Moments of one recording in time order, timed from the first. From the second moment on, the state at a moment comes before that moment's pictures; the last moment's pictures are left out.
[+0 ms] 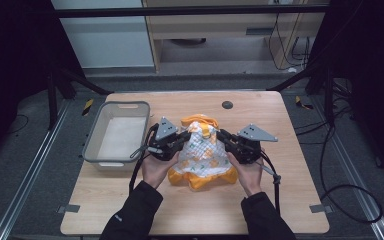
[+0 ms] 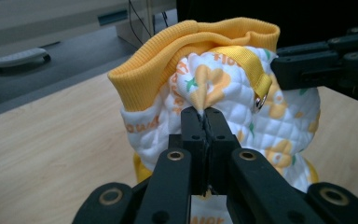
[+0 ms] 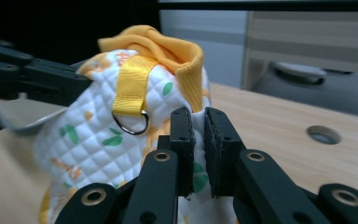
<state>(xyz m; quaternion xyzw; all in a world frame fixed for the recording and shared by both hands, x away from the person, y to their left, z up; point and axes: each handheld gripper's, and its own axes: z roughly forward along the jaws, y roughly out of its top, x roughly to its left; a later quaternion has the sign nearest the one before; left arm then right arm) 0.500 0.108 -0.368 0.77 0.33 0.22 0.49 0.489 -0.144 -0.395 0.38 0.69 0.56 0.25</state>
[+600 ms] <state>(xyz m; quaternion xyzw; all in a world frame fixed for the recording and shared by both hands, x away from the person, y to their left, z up) 0.515 0.154 -0.374 0.73 0.42 0.23 0.48 0.508 -0.179 -0.391 0.43 0.70 0.49 0.30</state>
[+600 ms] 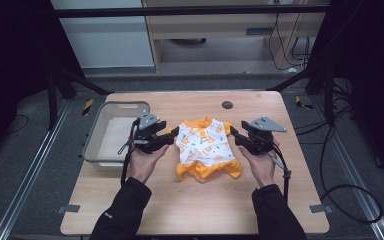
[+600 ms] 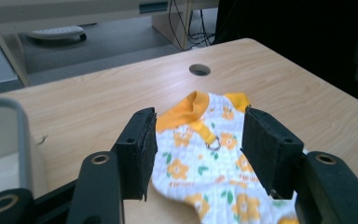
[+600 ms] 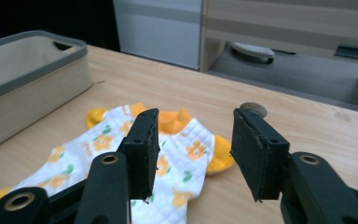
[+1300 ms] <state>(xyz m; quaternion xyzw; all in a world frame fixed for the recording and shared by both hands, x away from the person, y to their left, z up) 0.456 0.172 -0.432 0.79 0.39 0.19 0.43 0.444 -0.206 -0.430 0.41 0.75 0.47 0.23</state>
